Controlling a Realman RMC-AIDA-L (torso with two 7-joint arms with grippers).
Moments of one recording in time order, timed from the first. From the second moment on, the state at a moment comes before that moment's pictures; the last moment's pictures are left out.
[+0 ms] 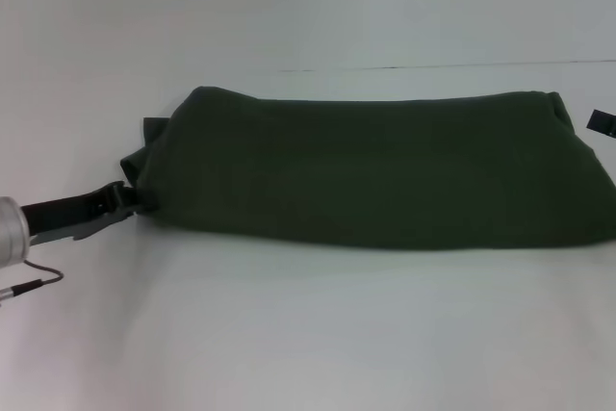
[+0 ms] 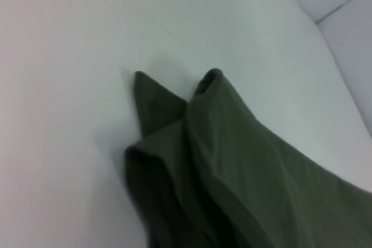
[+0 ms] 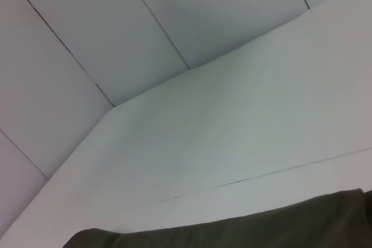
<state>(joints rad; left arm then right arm) -0.55 -2.06 0.63 0.58 2.10 1.14 -2.24 0.47 1.98 -0.29 -0.64 -2.06 -1.36 1.81</state>
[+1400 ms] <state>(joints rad) -0.24 -2.07 0.34 0.79 1.89 1.28 -2.10 0.55 2.01 -0.29 -0.64 -2.06 -1.31 1.83</state>
